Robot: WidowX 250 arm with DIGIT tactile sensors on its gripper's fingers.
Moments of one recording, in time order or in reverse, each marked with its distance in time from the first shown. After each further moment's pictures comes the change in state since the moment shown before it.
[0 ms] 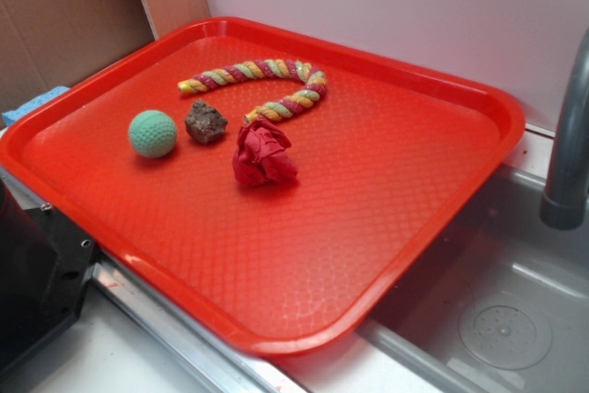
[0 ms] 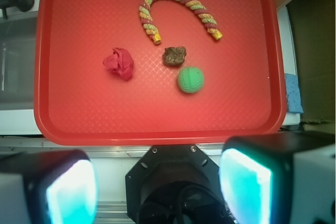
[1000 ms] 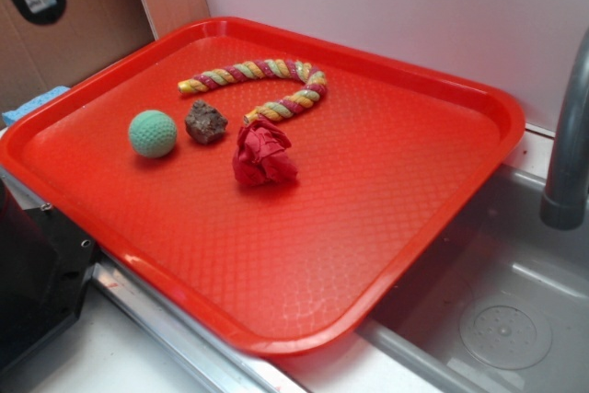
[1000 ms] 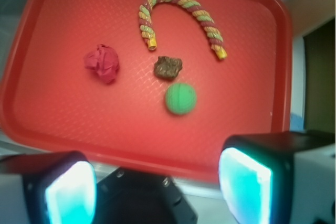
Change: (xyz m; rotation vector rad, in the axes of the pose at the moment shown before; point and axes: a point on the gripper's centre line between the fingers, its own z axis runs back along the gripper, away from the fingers) arm 0.015 0.035 -0.054 0.033 -0.070 -0.229
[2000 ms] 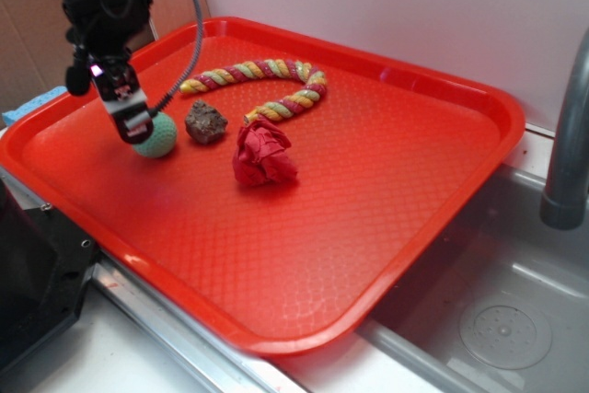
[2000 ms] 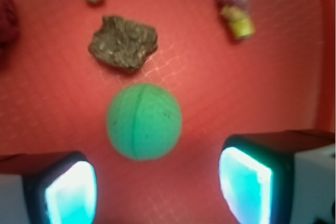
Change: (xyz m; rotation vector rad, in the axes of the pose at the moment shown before) arm 0.012 0.032 -0.124 0.072 0.142 -0.050
